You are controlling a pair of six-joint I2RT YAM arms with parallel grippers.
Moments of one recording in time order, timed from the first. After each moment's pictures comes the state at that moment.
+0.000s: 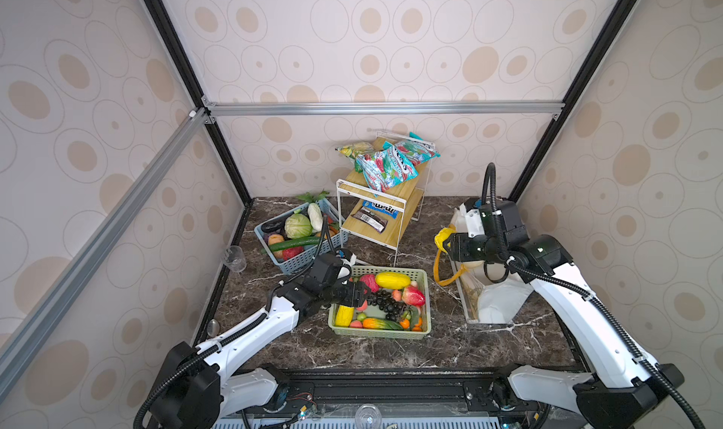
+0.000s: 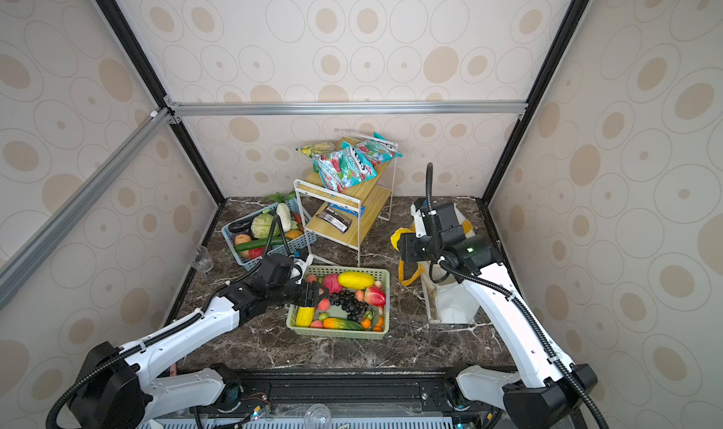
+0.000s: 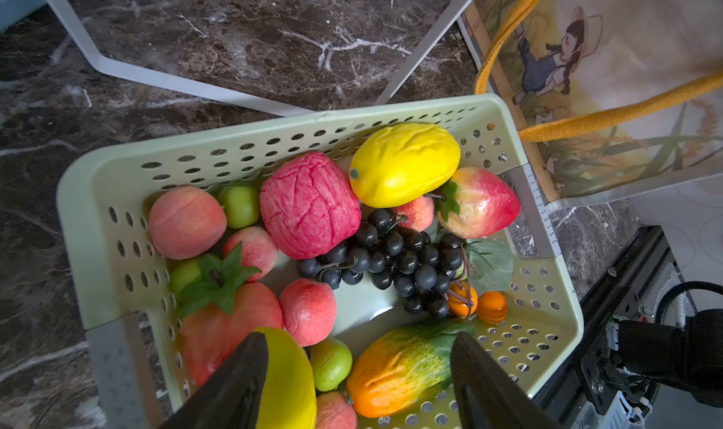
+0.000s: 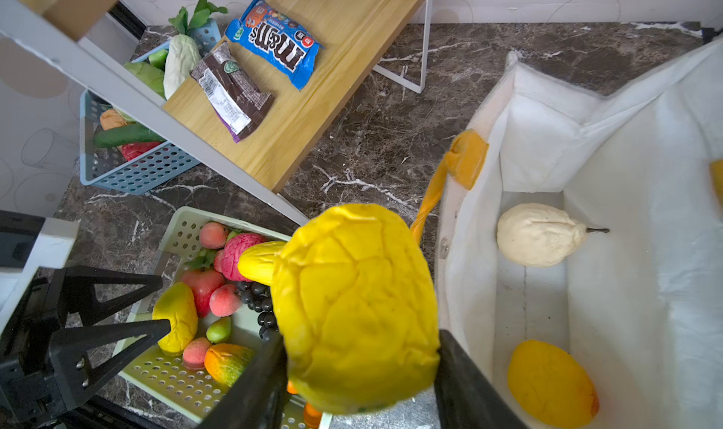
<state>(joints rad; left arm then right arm) -0.61 1.18 0.74 -0.34 0.21 -0.40 0.40 1.22 1.40 -0.96 0.00 0.27</state>
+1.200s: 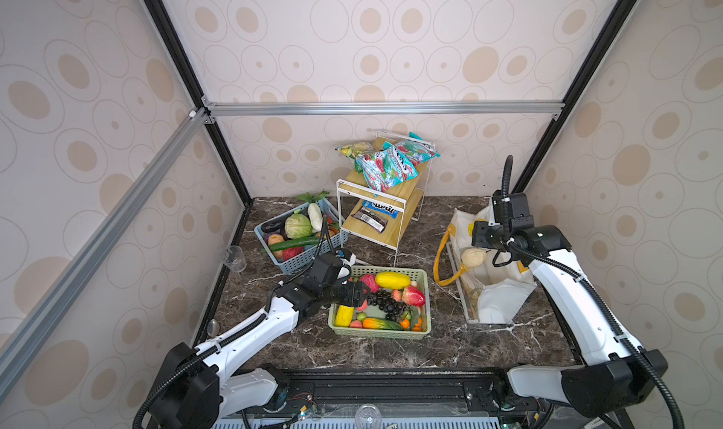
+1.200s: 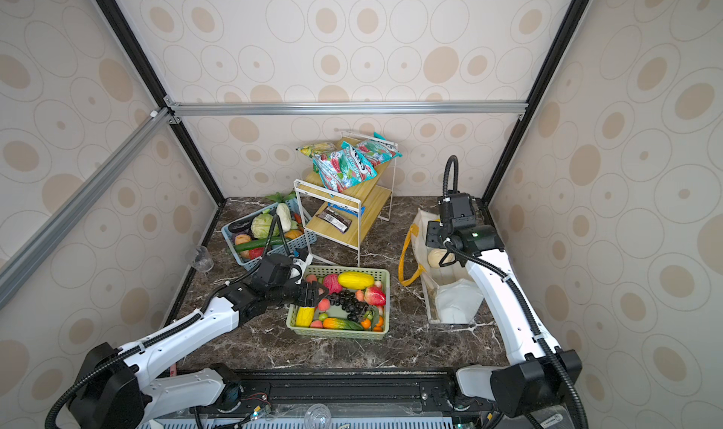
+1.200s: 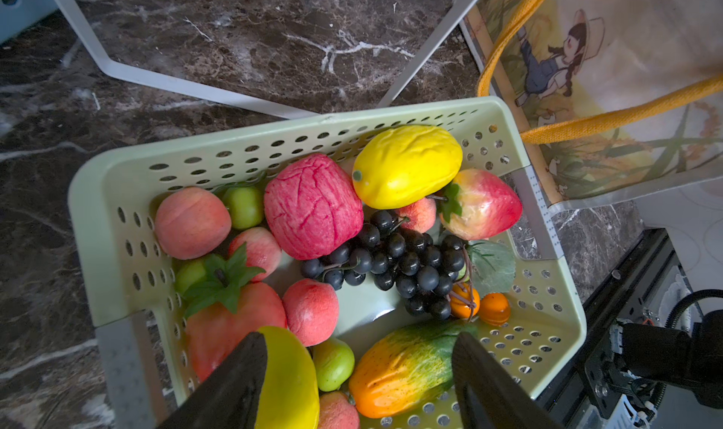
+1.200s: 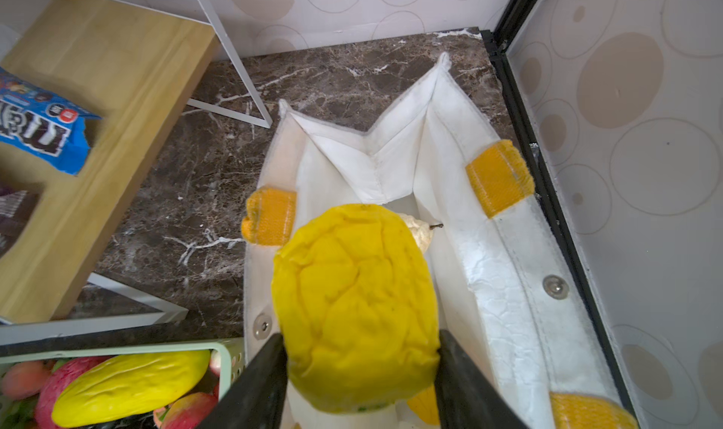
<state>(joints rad) -0.61 1.17 0.74 -0.35 0.20 -0.40 0.20 1.32 1.39 -0.91 0.25 0.27</state>
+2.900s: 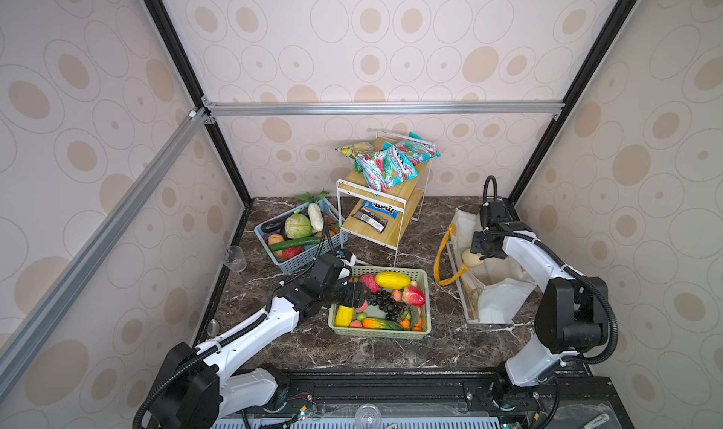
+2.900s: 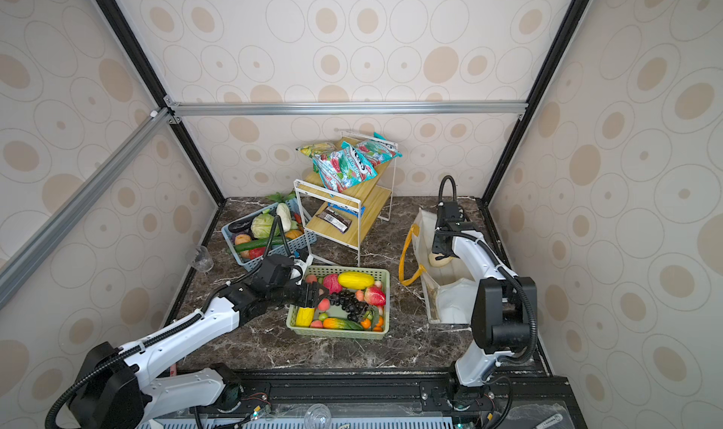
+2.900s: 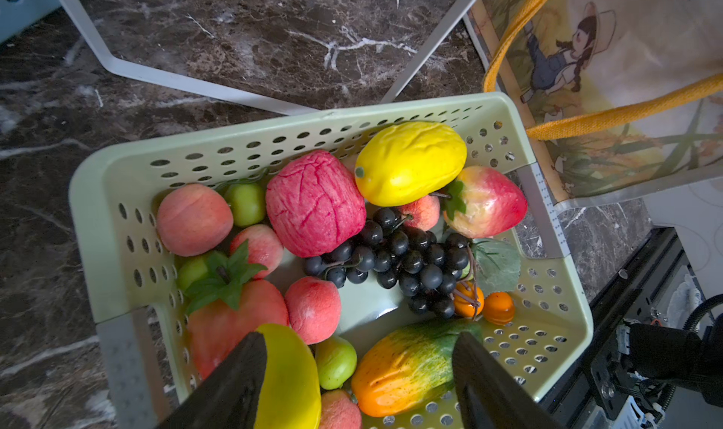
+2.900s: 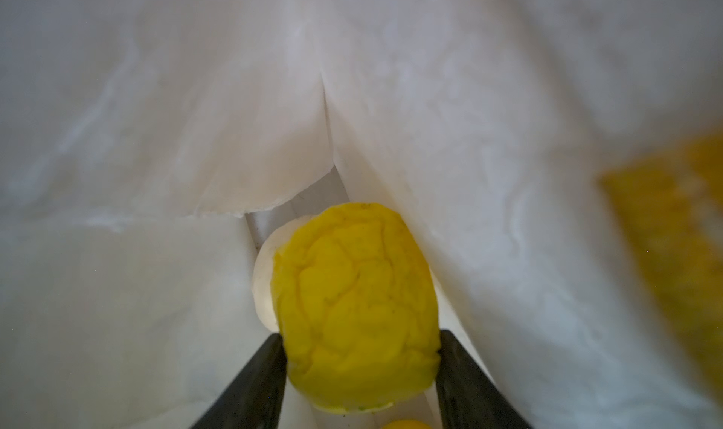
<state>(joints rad) -0.62 1.17 0.74 -0.35 0.19 -0.40 0.05 1.67 1.29 -0.71 0.32 0.30</state>
